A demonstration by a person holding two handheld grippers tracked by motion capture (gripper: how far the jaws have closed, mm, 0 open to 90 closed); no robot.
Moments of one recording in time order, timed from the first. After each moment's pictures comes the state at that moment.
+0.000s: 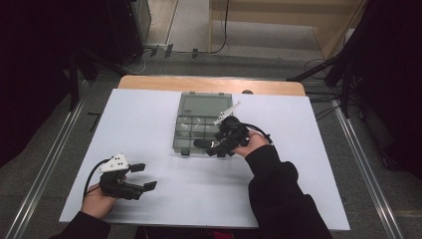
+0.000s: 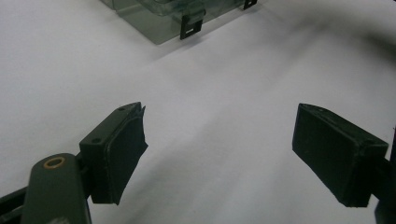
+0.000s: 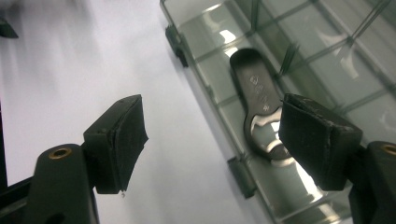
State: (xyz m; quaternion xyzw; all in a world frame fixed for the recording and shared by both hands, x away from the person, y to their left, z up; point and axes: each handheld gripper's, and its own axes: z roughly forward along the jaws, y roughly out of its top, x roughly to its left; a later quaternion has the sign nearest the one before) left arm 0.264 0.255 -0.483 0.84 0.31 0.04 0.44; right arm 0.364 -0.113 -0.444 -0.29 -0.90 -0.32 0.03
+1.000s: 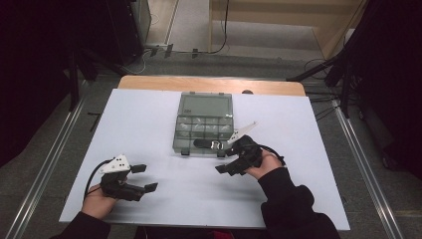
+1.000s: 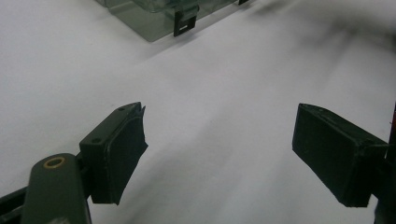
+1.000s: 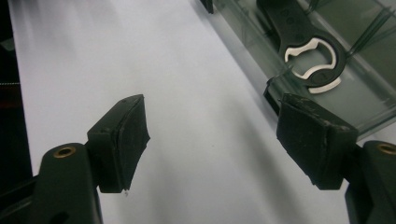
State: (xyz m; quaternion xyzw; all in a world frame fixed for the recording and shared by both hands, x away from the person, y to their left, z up) left arm 0.262 0.252 -0.483 0.84 0.31 0.04 0.44; right arm 0.310 -0.141 -0.462 -0.30 -0.89 -0.34 0.02
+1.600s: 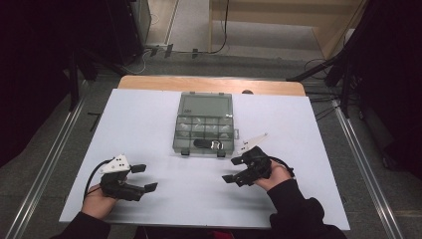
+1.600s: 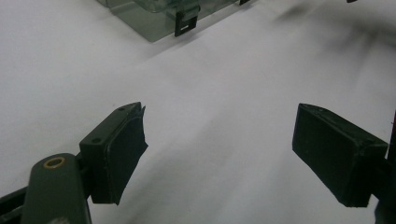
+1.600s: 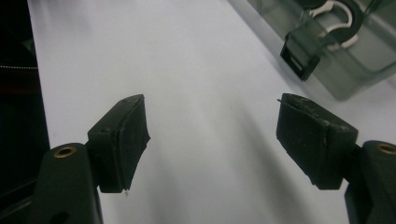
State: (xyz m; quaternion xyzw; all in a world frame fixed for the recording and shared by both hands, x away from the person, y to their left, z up) left arm 0.262 0.253 -0.483 0.84 0.31 0.04 0.44; right arm 0.281 -0.162 -0.472 -0.31 -0.88 -0.36 0.02
